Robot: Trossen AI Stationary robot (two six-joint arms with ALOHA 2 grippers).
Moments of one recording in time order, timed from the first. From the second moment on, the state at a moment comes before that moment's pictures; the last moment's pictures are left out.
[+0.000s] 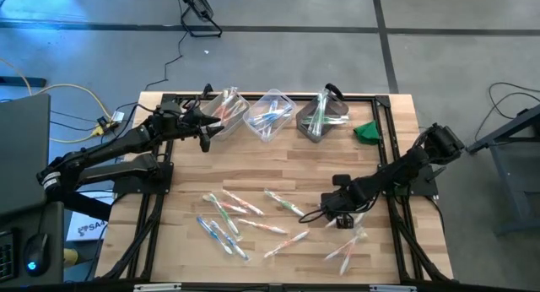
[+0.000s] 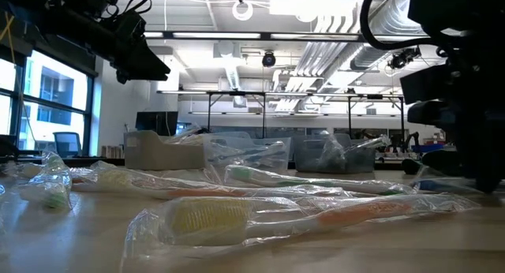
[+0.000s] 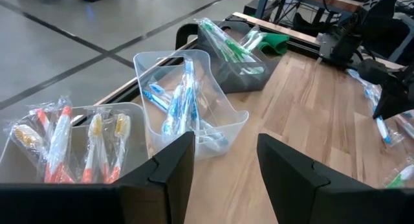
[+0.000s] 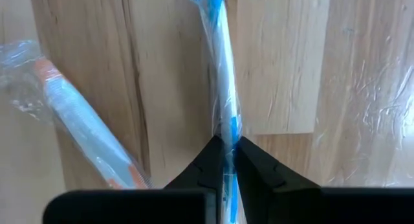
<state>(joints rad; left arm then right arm) 0.59 0.69 0.46 -0.06 0.17 -0.09 0.45 1.61 0.75 -0.63 0.11 0.47</state>
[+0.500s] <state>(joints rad) 0.59 0.69 0.46 -0.06 0.16 -0.08 0.45 1.60 0.75 -0.62 0.18 0.47</state>
